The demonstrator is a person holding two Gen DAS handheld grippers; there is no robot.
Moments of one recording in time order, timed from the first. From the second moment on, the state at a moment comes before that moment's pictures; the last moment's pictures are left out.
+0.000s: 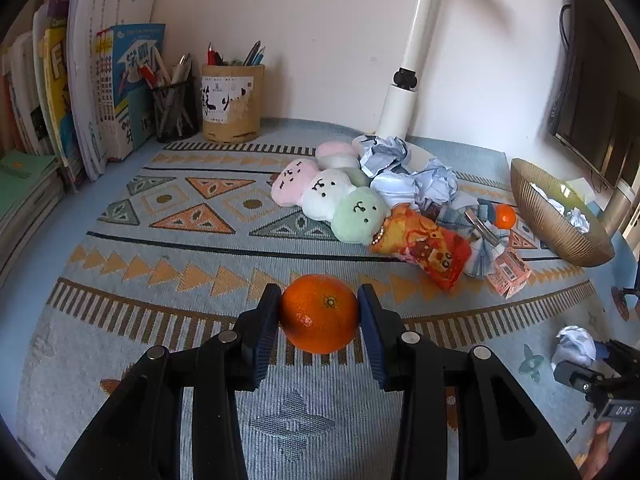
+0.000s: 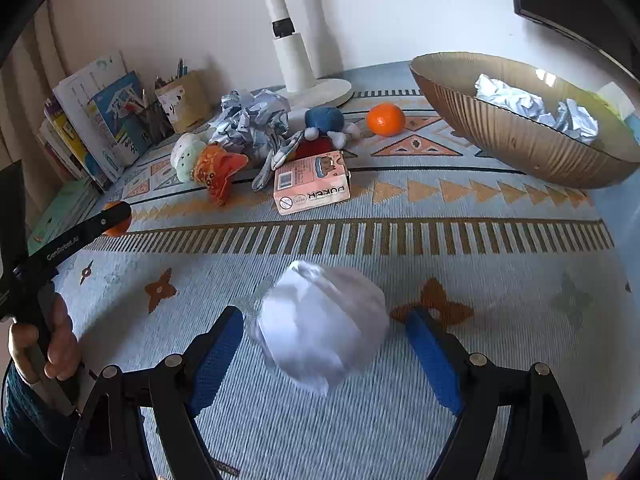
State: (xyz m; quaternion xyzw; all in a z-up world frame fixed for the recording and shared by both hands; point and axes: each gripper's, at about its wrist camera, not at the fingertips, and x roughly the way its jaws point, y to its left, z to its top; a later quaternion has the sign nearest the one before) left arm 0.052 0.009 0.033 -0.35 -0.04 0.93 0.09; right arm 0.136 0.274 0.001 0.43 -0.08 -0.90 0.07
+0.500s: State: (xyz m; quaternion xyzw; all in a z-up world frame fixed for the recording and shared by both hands) left arm 0.049 0.033 0.036 -0.37 0.01 0.93 0.08; right arm 0.148 0.290 0.025 0.38 -0.13 -0.91 0.07
